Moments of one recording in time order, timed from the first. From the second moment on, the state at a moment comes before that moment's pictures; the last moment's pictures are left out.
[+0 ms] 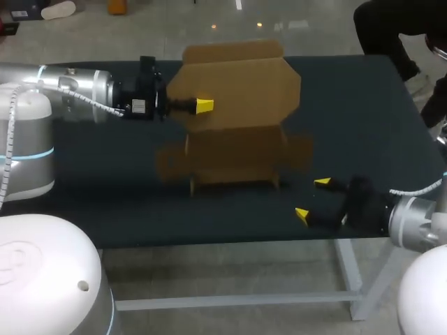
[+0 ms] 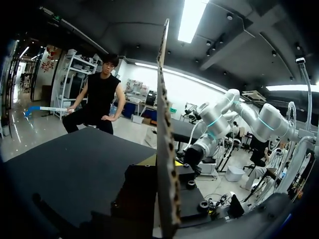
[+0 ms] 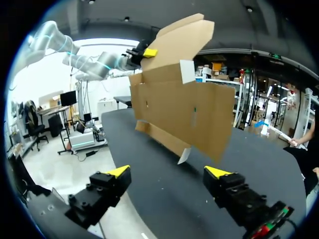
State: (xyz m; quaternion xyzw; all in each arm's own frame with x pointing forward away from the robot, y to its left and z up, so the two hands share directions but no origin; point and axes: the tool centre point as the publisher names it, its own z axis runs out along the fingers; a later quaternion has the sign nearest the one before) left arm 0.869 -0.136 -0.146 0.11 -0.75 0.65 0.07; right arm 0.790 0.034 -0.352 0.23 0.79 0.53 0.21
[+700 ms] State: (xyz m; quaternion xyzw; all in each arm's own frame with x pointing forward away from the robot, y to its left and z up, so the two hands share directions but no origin) left arm 0.905 -0.139 -0.164 0.16 -0.75 0.63 0.17; right arm 0.761 0.036 -0.348 0.23 0.79 0.53 0.22
